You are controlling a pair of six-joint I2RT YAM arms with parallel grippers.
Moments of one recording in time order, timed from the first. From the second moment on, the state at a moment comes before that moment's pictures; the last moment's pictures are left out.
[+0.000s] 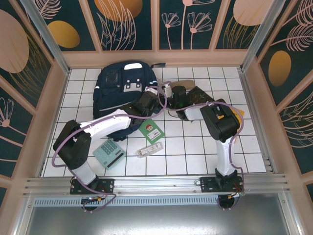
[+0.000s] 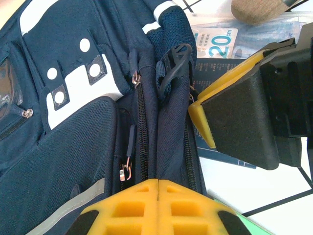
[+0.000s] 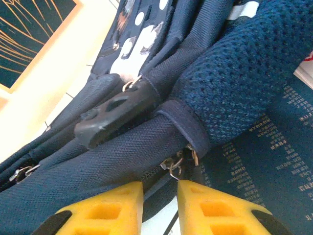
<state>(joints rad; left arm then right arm) -0.77 1.69 1.18 -0.29 -0.53 -0.09 0.52 2.07 1.10 0.59 -0.52 0.47</state>
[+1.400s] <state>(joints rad) -0.77 1.68 1.20 -0.32 -0.53 -0.09 0.49 2.06 1.06 0.73 -0.60 0.49</state>
